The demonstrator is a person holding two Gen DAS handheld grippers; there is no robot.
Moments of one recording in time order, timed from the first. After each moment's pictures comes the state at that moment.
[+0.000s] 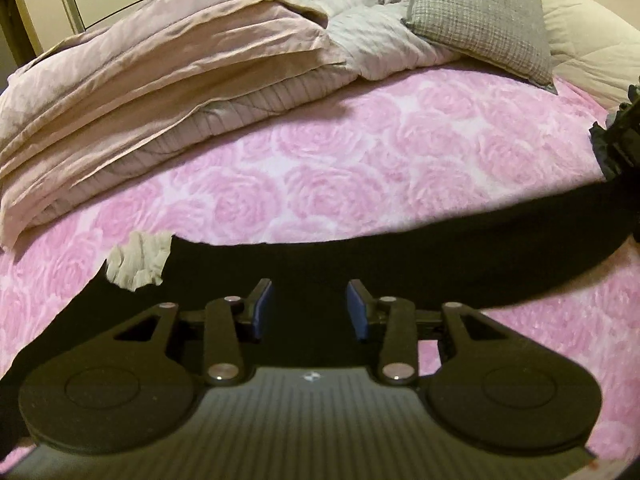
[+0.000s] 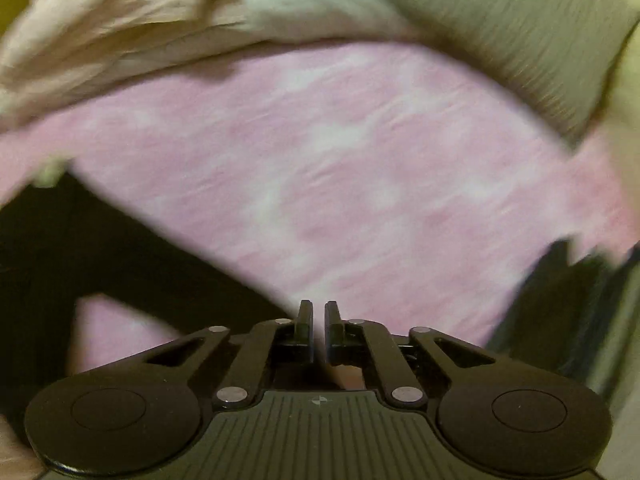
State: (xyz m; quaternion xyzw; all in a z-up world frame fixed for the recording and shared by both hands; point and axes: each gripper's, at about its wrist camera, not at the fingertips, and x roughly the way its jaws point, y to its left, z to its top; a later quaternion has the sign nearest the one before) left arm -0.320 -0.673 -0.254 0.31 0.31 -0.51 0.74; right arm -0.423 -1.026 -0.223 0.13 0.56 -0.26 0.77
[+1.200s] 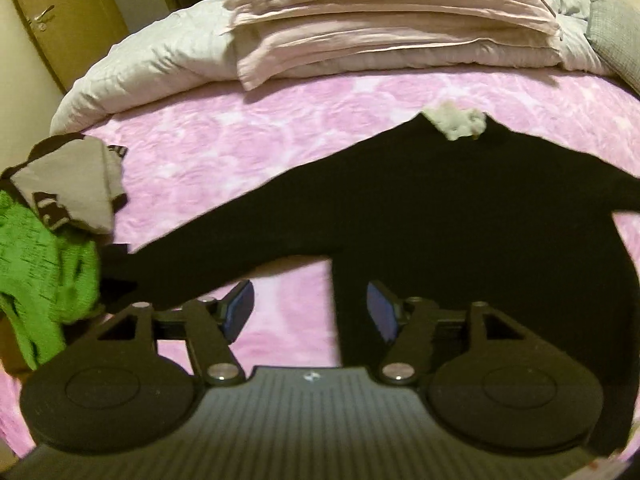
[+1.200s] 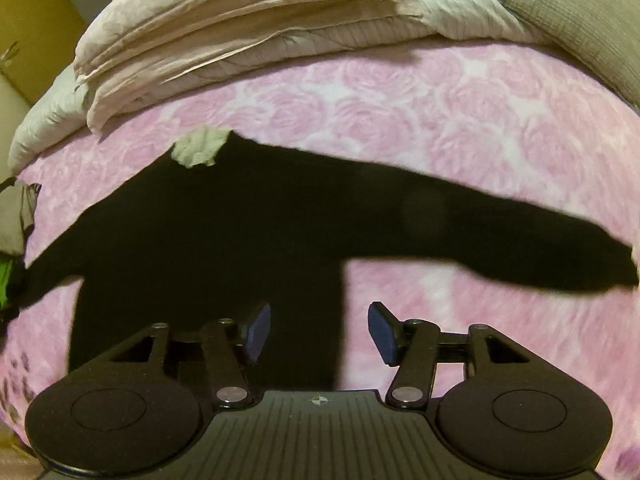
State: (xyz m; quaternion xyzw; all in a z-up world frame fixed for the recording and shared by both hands) left arm -0.084 -0.329 -0.198 0.29 0.38 -0.36 0.80; right arm -0.317 -0.666 -0.203 0.27 0.48 -0.23 0.80
